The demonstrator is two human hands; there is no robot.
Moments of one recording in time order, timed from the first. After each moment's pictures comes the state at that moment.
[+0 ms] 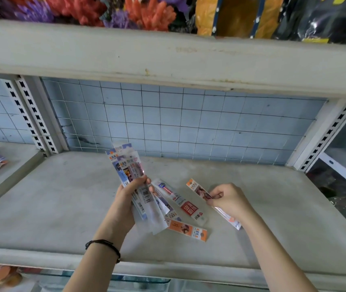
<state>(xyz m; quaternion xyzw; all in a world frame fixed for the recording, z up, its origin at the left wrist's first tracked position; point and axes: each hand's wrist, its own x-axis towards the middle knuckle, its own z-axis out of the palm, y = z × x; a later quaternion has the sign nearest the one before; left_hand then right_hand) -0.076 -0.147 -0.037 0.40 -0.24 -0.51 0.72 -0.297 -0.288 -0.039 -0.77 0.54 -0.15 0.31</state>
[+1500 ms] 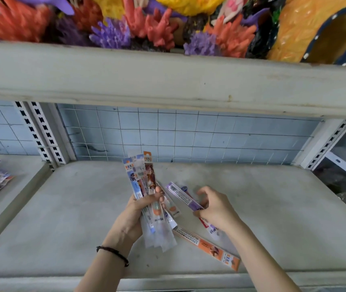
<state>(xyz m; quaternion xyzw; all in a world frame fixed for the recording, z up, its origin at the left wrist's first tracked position) -0.014 -0.136 -0.045 0.37 -0.25 -0.62 0.65 -0.209 -0.237 -0.037 -0.77 0.52 -0.15 0.33</state>
